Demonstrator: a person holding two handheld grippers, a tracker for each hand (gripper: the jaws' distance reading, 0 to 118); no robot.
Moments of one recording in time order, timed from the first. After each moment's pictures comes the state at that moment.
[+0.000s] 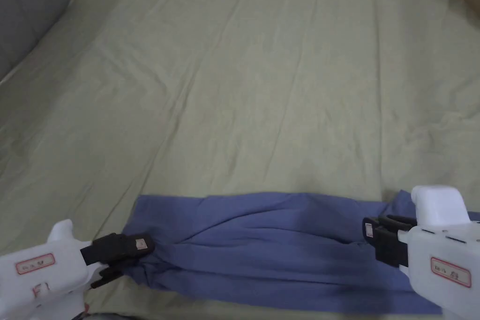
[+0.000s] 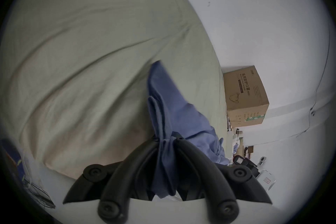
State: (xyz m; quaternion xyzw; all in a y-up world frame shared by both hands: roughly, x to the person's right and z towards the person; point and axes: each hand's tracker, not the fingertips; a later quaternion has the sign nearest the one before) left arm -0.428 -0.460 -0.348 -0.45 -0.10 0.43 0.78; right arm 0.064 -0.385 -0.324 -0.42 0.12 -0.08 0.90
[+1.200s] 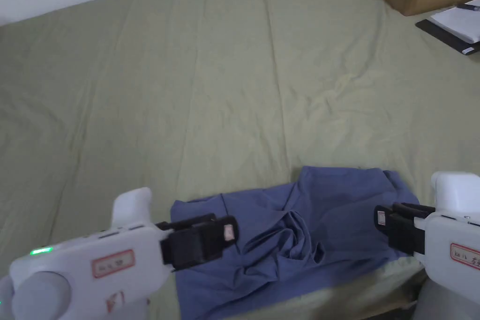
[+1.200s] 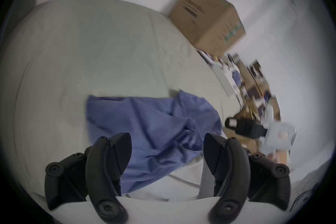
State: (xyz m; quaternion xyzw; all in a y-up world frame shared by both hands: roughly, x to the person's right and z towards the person) left arm -0.200 -0.385 -0.387 -0.48 -0.29 0.18 0.81; right arm 0.188 -0.398 -0.270 -0.41 0.00 -0.18 0.90
